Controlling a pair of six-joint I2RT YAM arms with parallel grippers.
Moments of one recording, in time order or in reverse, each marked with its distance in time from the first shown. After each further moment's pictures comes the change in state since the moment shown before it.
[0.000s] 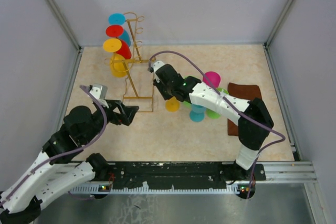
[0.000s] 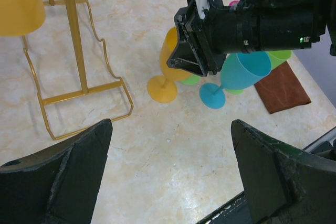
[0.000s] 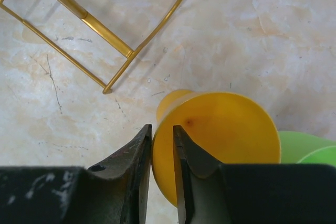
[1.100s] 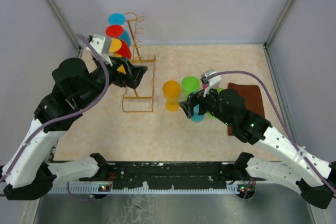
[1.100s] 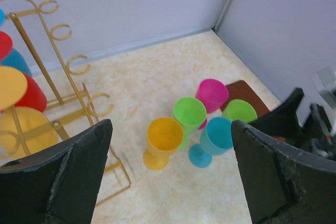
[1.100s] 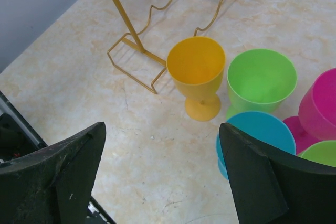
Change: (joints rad) left arm 0.013 0.489 0.724 -0.109 0.047 0.153; right arm -0.001 -0.876 -0.541 0.181 -0.051 0.150
